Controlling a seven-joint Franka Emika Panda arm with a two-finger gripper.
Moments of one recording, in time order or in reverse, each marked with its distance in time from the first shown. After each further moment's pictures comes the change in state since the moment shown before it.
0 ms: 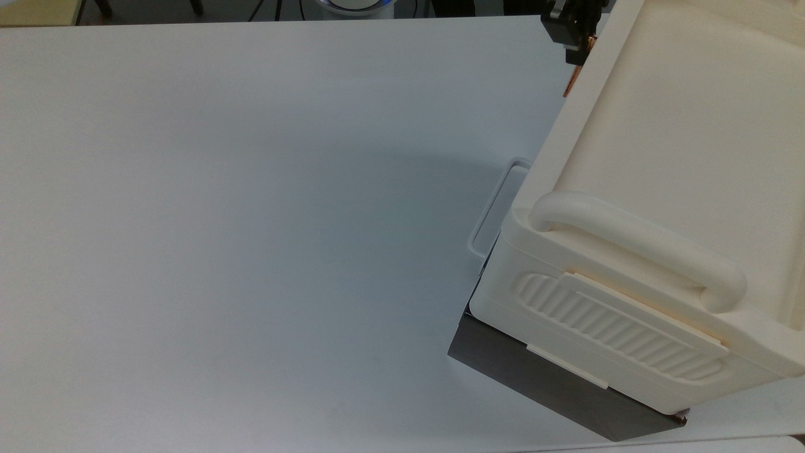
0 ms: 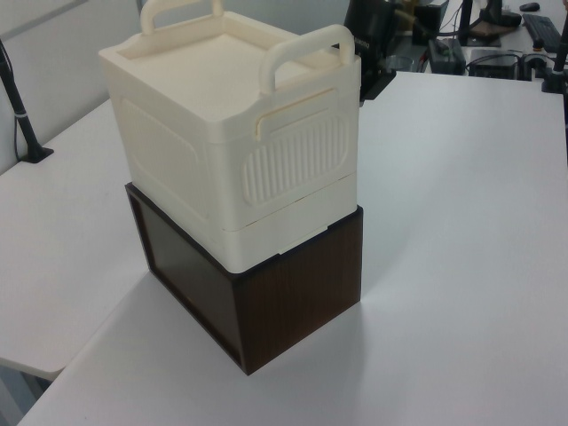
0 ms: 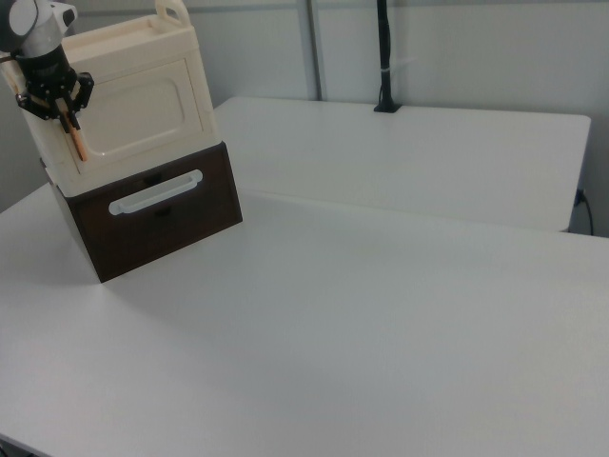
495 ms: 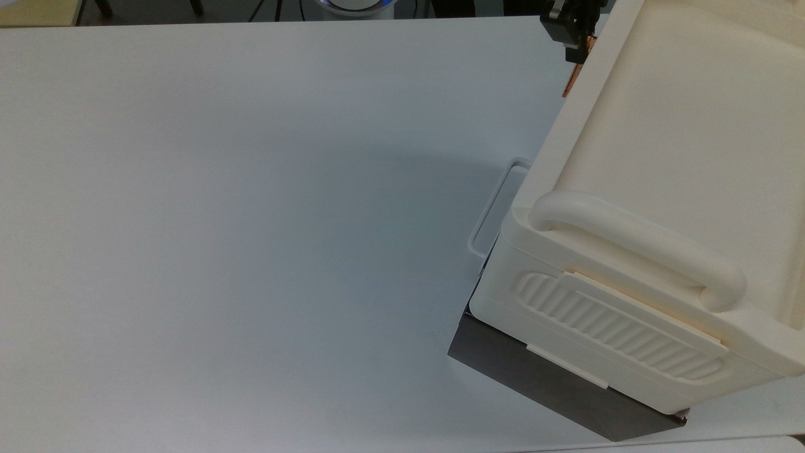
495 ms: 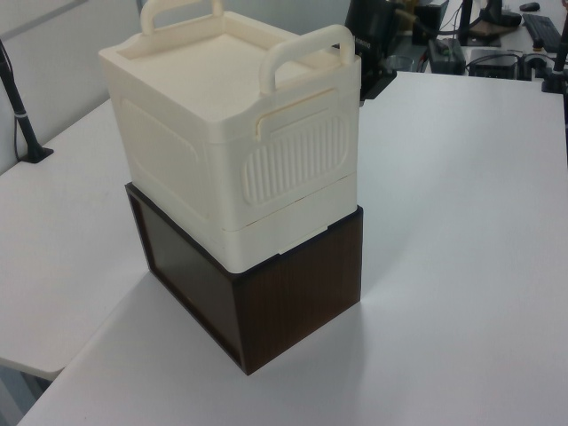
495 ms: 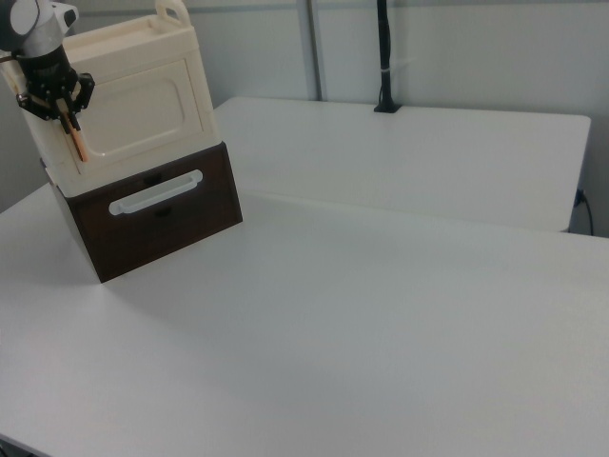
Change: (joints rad) arm -0.003 0.000 0.000 0.003 0.005 -0.014 0.001
